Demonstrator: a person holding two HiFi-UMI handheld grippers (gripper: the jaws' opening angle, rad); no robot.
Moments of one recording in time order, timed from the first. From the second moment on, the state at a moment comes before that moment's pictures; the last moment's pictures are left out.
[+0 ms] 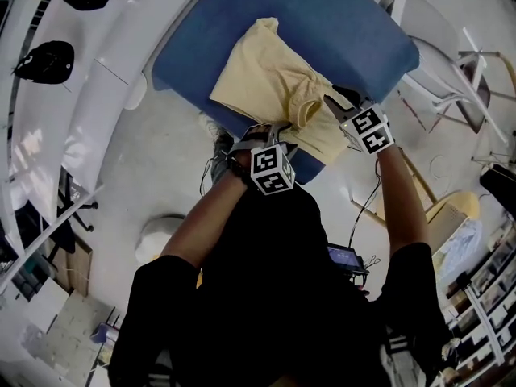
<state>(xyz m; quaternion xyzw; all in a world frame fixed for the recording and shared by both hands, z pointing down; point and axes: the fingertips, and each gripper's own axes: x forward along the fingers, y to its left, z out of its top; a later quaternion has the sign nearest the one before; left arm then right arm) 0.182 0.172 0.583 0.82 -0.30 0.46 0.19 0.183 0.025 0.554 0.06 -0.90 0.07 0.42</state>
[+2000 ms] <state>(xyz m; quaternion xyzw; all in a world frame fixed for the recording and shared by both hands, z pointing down) -0.003 0.137 0.579 0.72 -0.44 0.38 0.38 0.150 0.052 0.572 0.21 -0.86 0.17 0.43</state>
